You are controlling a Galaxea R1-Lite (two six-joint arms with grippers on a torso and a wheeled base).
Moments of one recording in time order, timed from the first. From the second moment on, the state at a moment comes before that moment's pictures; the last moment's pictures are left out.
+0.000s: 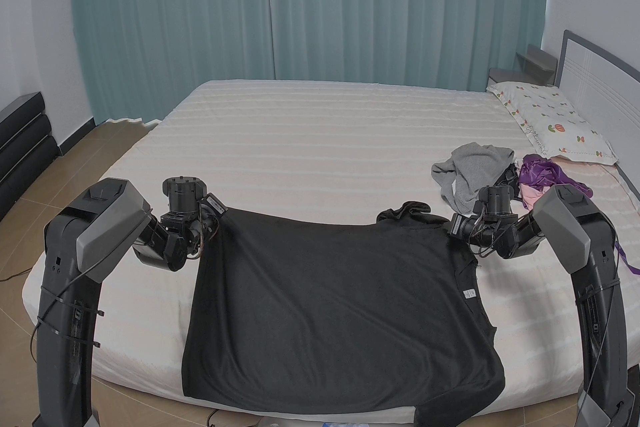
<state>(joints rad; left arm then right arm) -0.13 2.57 -1.43 -0.75 0.15 -0.84 0.05 2.72 -1.64 -0.51 0.16 0.40</state>
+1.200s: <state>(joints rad) -0.11 2.62 -1.59 -0.76 0.15 -0.74 0.02 2.72 -1.81 -0.68 0.04 0.48</state>
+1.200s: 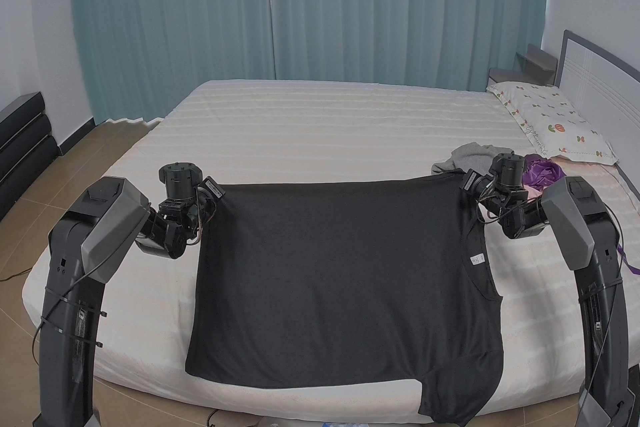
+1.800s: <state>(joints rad) -0.11 2.73 -1.66 -0.73 0.14 -0.74 0.03 2.81 -1.81 -0.69 0.04 0.48</state>
